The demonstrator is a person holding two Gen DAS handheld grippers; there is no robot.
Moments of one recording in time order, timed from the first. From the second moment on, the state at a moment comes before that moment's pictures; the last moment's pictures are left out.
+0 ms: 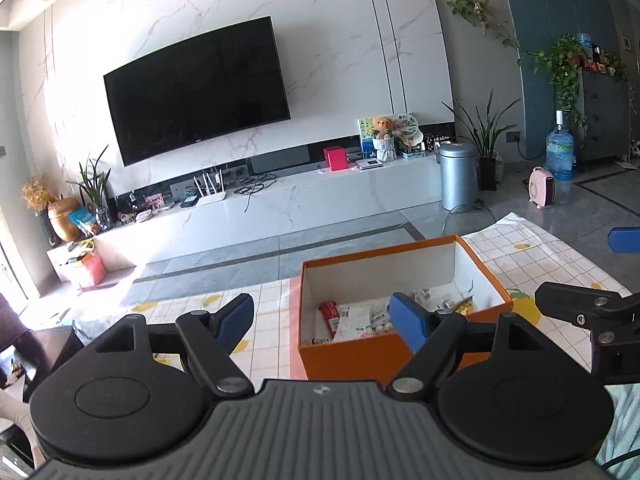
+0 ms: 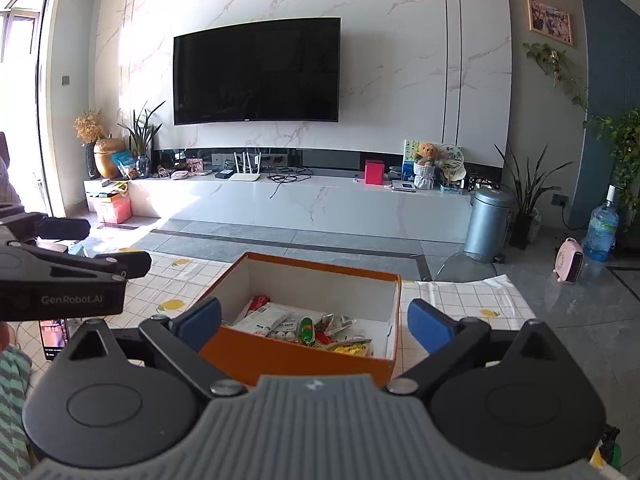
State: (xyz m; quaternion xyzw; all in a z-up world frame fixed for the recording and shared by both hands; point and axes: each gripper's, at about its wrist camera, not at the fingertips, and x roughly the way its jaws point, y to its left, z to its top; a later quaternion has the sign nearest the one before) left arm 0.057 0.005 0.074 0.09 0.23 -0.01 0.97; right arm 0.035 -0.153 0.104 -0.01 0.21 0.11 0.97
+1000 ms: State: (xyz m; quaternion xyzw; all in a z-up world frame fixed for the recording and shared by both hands) left arm 0.024 0.007 -0.008 0.05 0.30 0.01 0.95; right arm -0.005 -0.146 0.013 0.04 0.24 0.07 0.97
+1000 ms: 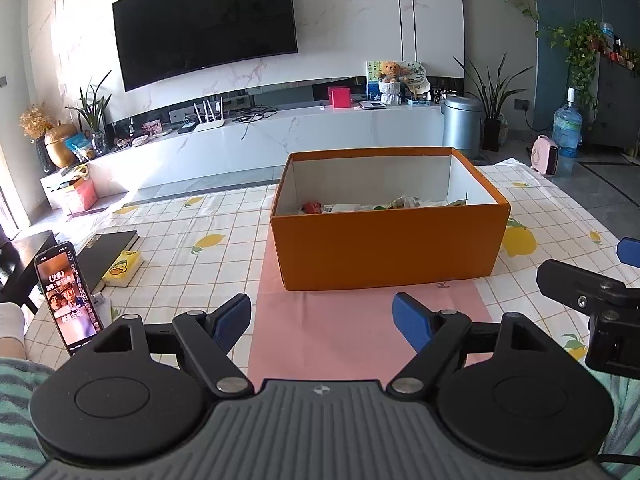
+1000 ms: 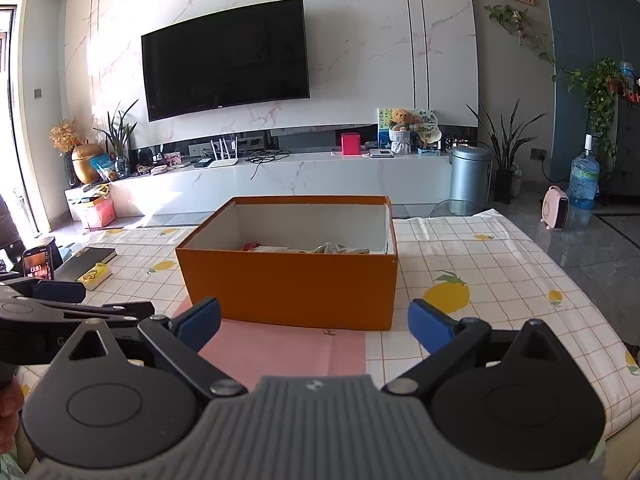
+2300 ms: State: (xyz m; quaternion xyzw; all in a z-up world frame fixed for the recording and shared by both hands) left arm 0.020 0.006 0.004 0.03 0.29 0.00 0.96; right arm -0.007 -0.149 0.015 0.04 0.23 0.07 0.97
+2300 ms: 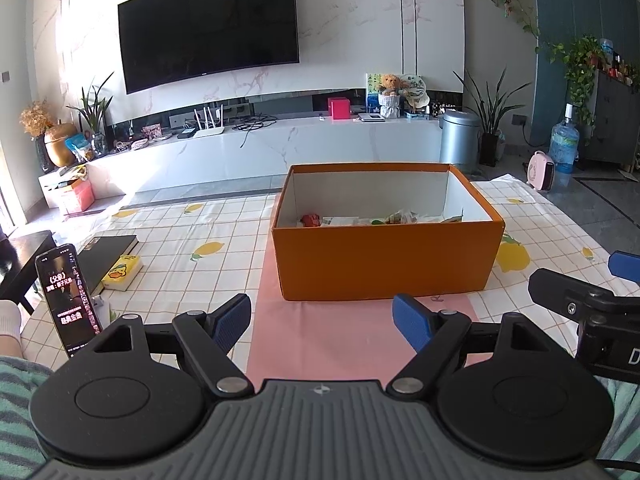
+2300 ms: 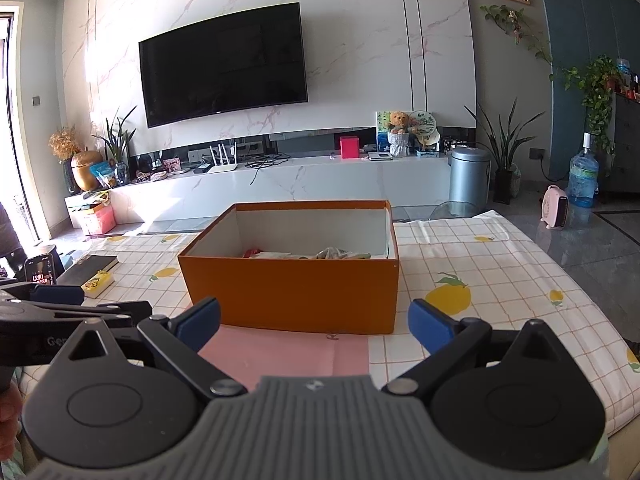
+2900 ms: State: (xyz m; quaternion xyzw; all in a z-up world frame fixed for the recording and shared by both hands) left arm 0.016 0.008 0.007 0.02 0.29 -0.01 0.96; right arm -0.009 -0.148 0.019 0.04 0.23 0.08 0.97
